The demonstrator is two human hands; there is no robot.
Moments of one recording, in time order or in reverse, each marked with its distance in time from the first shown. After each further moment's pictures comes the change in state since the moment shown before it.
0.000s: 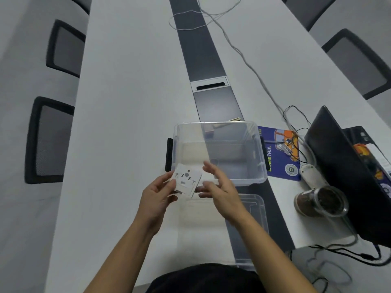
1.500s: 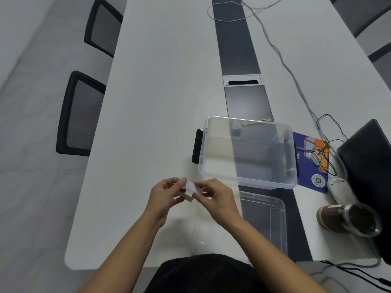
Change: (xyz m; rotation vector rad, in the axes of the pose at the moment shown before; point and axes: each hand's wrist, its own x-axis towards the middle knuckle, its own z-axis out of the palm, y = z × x) left_hand 0.020 -0.038 -0.068 -0.087 0.126 -0.123; right_hand 0.014 0.055 0.068 -0.505 -0.053 -0.172
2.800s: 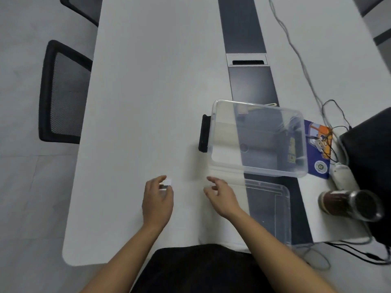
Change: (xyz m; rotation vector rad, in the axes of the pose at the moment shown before) left_hand 0.019 -0.049 -0.054 0.670 0.285 0.354; right_hand 0.009 0.036 0.040 -0.146 -0.152 0.432
